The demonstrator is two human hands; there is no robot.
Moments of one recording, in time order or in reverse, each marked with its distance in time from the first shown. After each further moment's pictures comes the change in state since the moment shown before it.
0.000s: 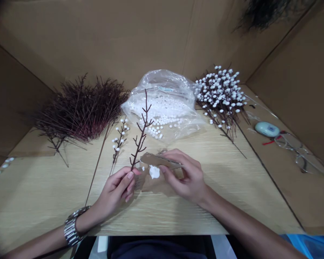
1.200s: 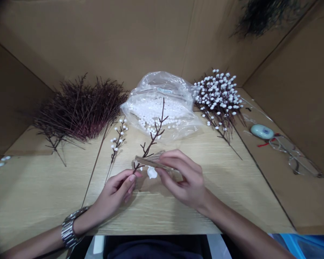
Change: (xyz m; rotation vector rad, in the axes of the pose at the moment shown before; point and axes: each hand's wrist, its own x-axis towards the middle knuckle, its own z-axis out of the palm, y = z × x) left_hand -0.004 0.000 -0.003 0.329 -0.015 0.003; right_hand 0.012 -0.022 -0.005 -0.170 -0.011 -0.158
